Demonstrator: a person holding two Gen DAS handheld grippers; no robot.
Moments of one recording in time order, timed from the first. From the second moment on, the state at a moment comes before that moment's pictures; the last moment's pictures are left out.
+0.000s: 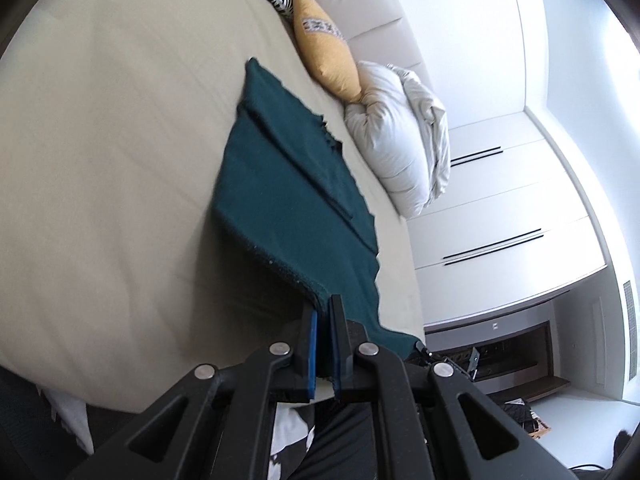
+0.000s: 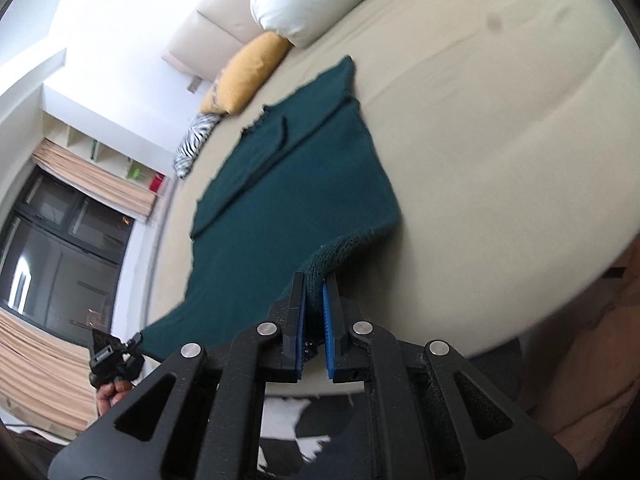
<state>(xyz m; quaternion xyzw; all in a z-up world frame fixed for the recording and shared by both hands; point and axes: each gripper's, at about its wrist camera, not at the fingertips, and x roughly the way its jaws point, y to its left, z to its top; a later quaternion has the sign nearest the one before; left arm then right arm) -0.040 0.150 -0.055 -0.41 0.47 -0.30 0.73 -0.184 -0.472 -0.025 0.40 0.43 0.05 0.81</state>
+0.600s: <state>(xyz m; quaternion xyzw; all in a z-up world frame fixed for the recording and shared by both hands) 0.107 0.135 -0.008 -0.42 0.39 -0.28 0.77 0.007 -0.495 0.031 0.39 0.34 0.03 0.85</state>
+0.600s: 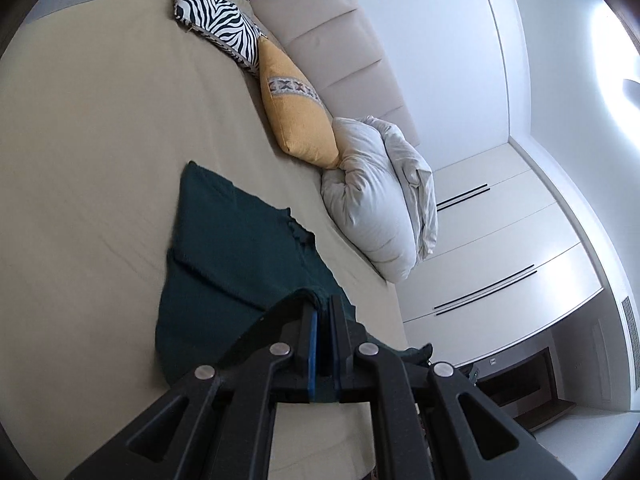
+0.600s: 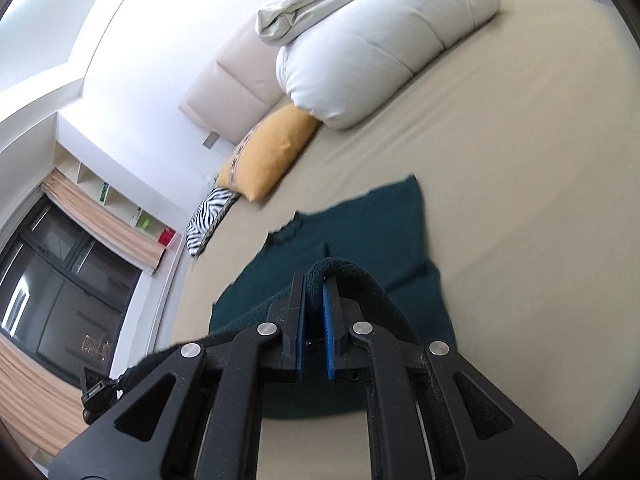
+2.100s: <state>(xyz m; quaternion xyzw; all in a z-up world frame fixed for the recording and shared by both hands) 0.171 0.088 -0.092 -0.22 0.45 -0.15 0.85 0.169 -0.467 -0.069 0.18 0.45 -0.04 0.88</state>
